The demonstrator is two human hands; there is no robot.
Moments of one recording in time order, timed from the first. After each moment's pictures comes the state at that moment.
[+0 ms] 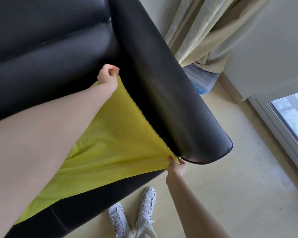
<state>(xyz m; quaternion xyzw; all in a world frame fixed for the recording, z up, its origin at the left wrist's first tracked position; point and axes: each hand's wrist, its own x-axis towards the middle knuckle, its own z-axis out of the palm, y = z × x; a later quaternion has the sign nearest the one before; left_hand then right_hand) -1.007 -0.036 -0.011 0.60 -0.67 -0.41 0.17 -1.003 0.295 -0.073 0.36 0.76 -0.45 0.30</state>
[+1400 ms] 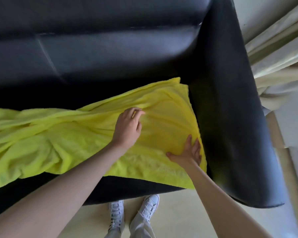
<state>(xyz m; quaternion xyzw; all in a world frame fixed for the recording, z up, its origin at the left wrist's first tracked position) -0.820 0.054 -0.049 0.46 -0.85 -0.20 0.13 -1.002 0.191 -0.066 -0.25 0.87 0.10 0.42</state>
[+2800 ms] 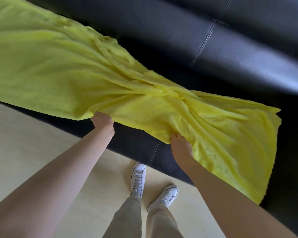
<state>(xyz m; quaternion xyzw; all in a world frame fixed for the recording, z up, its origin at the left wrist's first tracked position) -0.442 0.114 -0.034 0.87 0.05 -0.35 0.34 -0.700 0.147 -0.048 -0.75 0.59 0.21 0.22</state>
